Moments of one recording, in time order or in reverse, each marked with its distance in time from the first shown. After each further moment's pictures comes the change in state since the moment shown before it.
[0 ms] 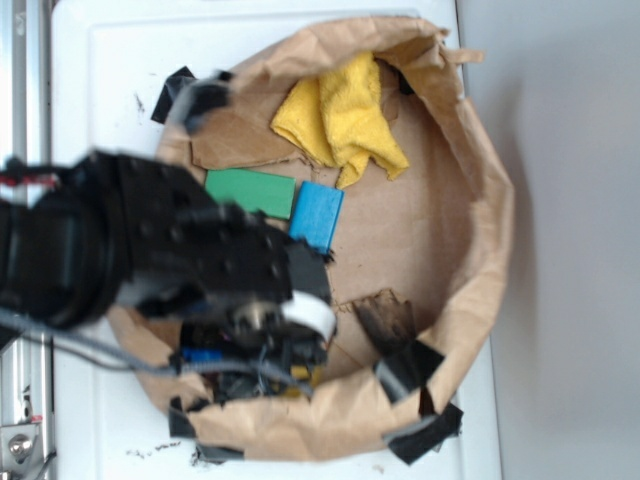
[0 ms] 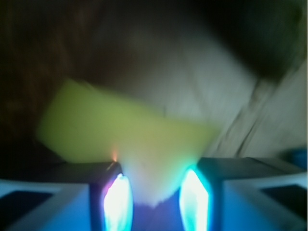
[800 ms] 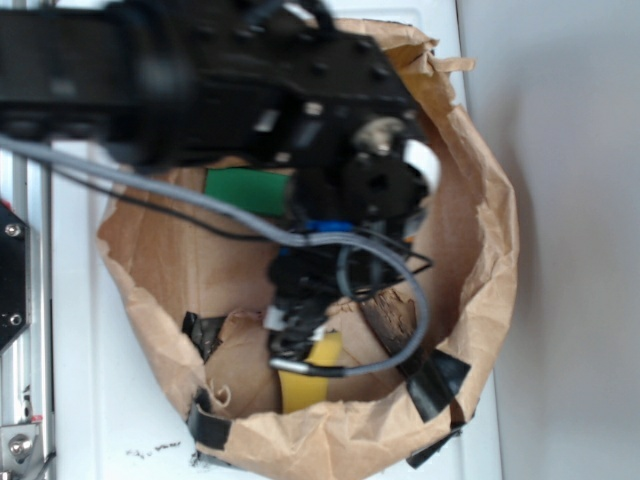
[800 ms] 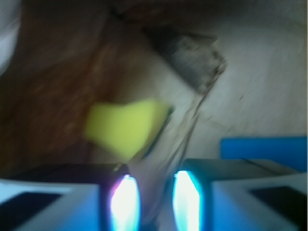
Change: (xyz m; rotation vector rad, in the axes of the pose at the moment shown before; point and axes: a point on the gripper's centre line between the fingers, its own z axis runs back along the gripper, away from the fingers) arm 0.033 0.039 0.060 -0.144 0.004 0.127
